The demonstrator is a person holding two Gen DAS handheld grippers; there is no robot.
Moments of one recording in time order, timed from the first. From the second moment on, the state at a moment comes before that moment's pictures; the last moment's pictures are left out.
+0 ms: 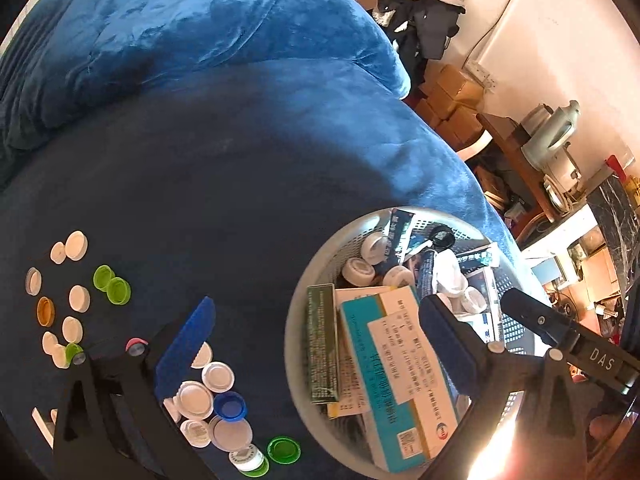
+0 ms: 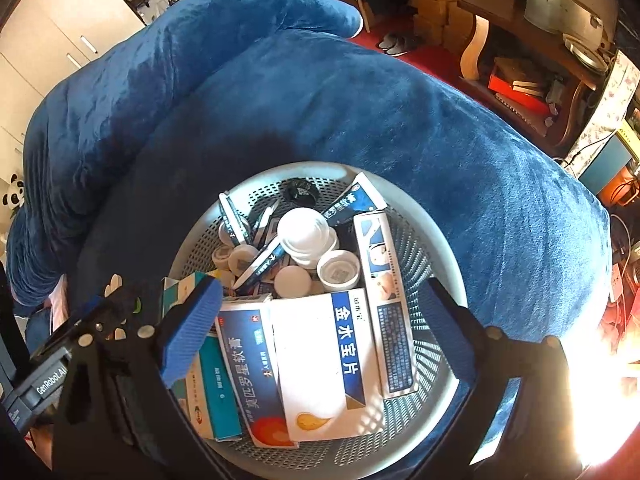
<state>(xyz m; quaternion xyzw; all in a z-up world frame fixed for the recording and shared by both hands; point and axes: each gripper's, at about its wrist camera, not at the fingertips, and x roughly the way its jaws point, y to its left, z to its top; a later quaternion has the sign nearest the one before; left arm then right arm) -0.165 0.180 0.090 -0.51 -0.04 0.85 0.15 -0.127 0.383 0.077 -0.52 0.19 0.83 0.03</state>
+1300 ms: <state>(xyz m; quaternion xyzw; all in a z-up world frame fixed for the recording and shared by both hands) -0.153 0.114 0.086 -0.51 -0.04 0.85 0.10 -0.135 0.330 0.077 -0.52 0.16 0.84 0.00</state>
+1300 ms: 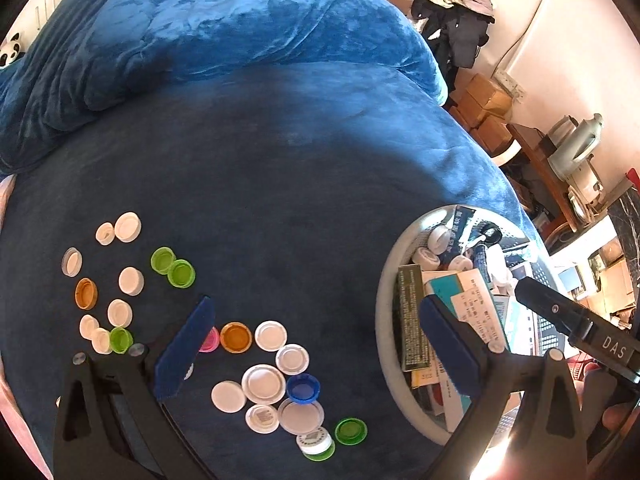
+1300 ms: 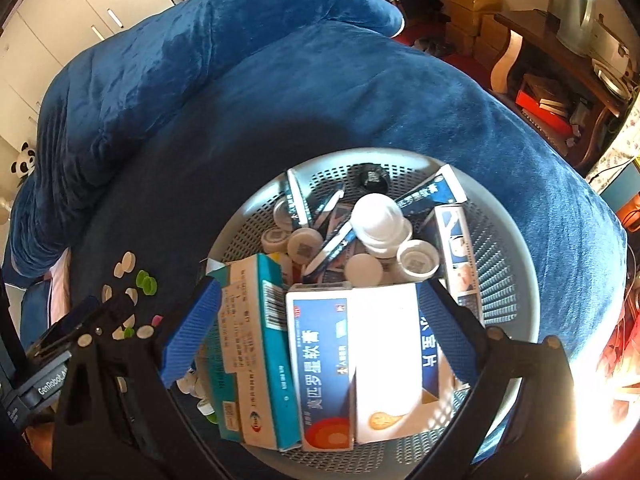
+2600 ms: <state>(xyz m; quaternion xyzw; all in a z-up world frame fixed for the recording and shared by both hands) -0.140 0.016 0.069 -0.52 -0.07 0.85 0.03 -0.149 0.241 0.073 -0.52 0.11 0.84 -0.06</state>
